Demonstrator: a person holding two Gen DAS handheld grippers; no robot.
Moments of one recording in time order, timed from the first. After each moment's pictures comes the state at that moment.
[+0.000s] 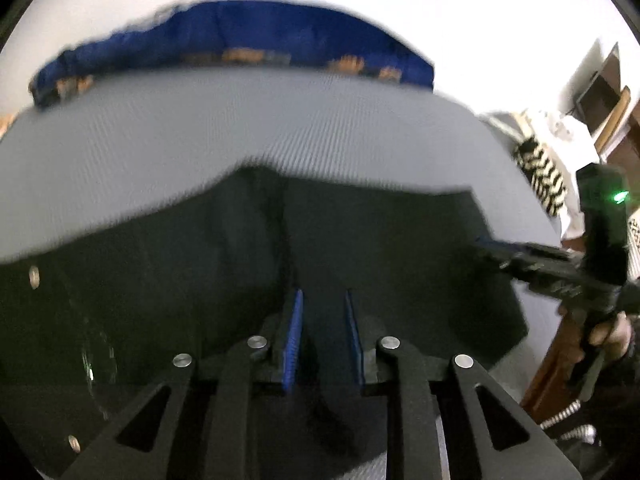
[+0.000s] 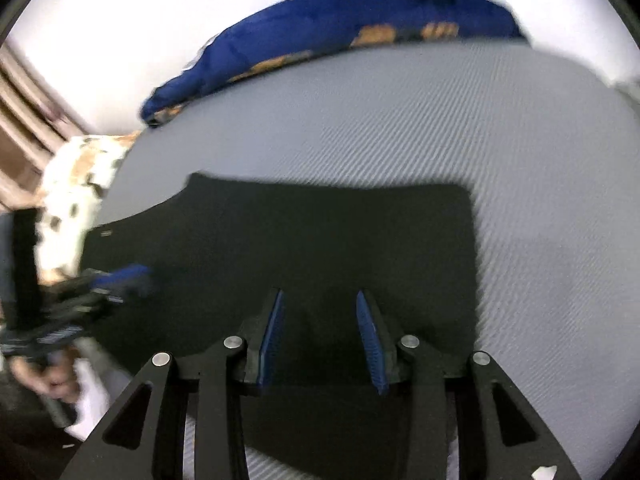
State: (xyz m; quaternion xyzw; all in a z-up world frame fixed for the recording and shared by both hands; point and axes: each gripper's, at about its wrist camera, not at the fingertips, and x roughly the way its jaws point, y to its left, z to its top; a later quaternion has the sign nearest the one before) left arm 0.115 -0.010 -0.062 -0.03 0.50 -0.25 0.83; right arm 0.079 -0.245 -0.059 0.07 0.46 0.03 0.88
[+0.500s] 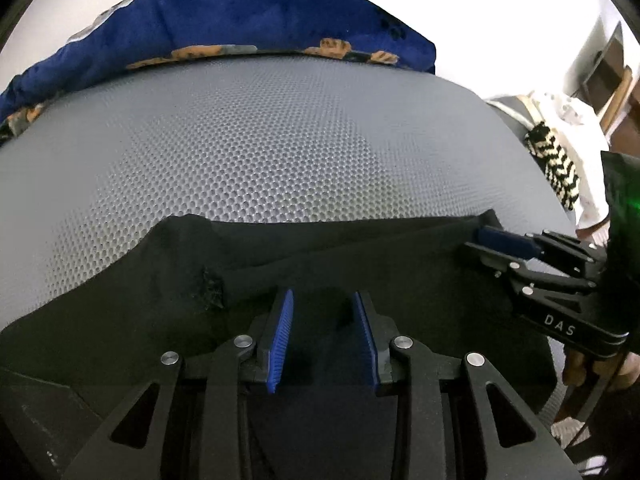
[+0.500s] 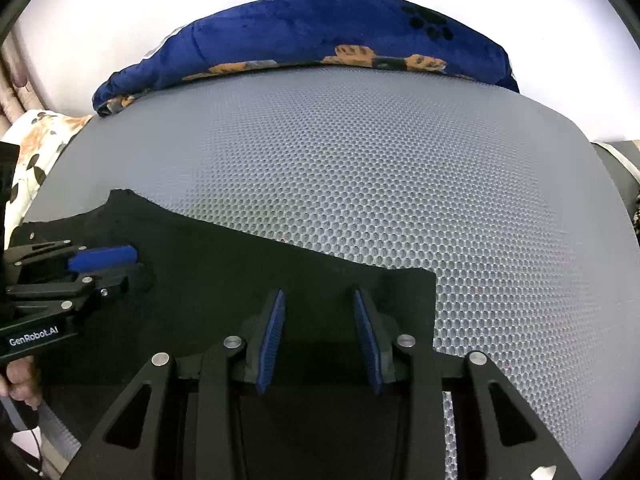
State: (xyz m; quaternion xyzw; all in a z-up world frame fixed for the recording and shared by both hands) left arm 0.178 -0.074 -0.099 0.01 0.52 -0.26 0.81; right arm 0.117 -0.256 -0.072 0.01 0.45 -0.01 0.89
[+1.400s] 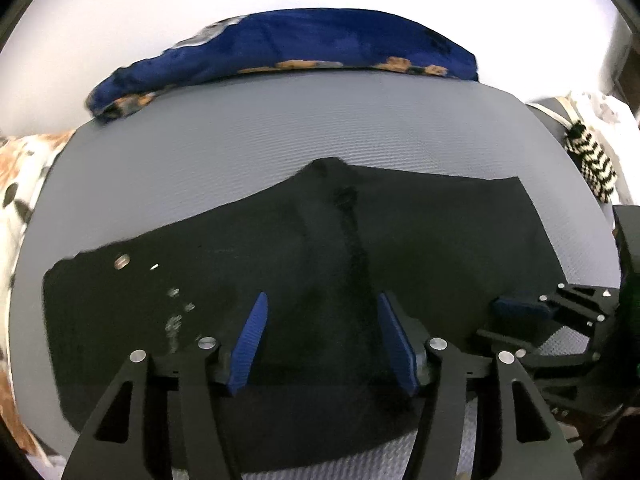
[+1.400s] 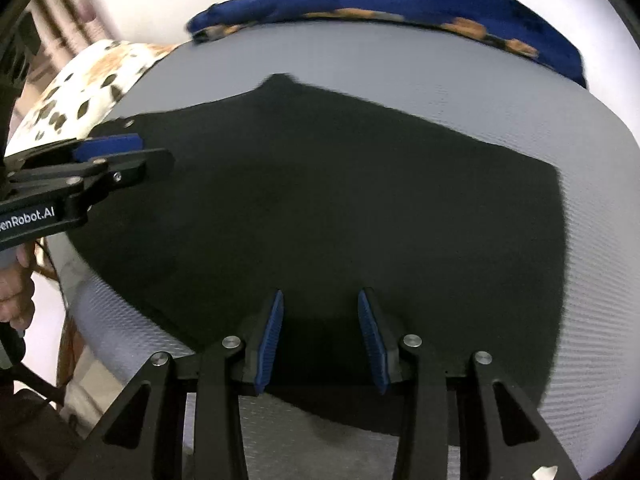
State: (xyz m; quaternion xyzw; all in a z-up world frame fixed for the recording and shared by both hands) left arm 0.093 0.017 -0.048 0.05 0.51 -0.15 0.85; right arm 0.034 -0.140 -0.091 -0.03 0.50 0.10 0.86
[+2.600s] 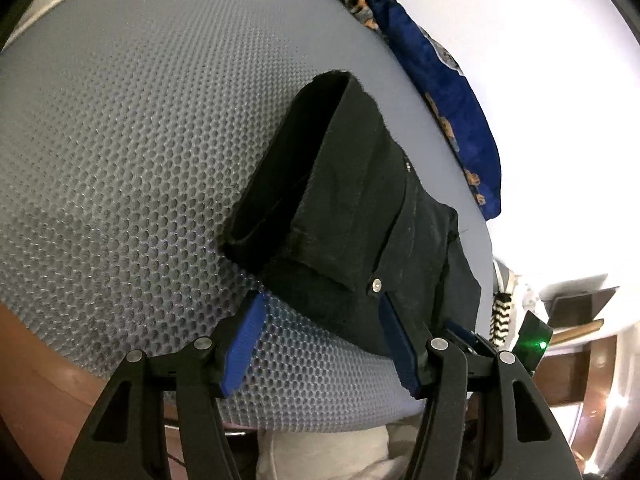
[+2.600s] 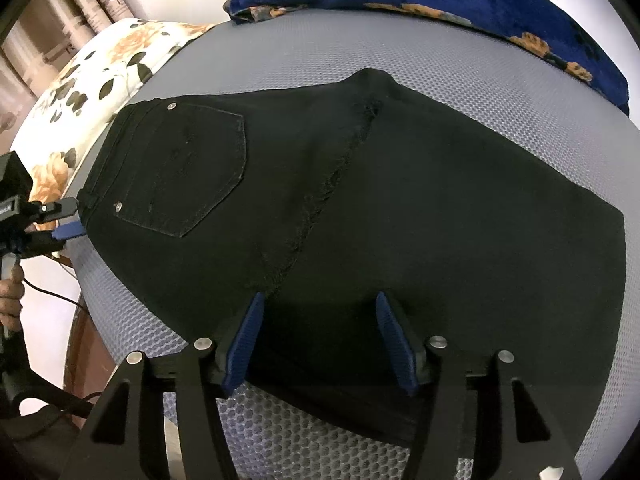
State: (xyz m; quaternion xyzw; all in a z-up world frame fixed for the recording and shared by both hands) left arm 0.029 0.294 -0.105 -0.38 0.54 -0.12 0.74; right arm 0.053 -0.084 -0.096 -0.02 0.52 0.13 0.84
